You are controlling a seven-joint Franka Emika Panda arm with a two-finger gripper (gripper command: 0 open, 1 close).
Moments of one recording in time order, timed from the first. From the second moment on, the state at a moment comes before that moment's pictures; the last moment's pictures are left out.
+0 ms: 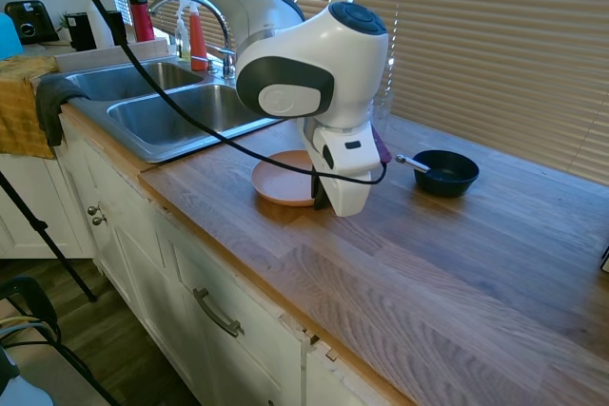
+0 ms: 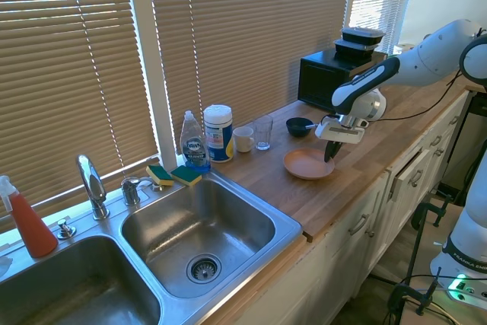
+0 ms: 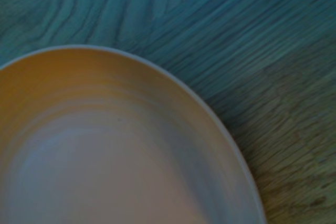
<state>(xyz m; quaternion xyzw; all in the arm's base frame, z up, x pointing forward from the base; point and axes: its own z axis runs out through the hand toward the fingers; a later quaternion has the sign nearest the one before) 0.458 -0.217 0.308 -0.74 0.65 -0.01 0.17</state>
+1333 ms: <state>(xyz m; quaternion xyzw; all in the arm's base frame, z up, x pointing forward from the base) 0.525 0.050 0.503 -0.86 0.48 -0.12 0.12</state>
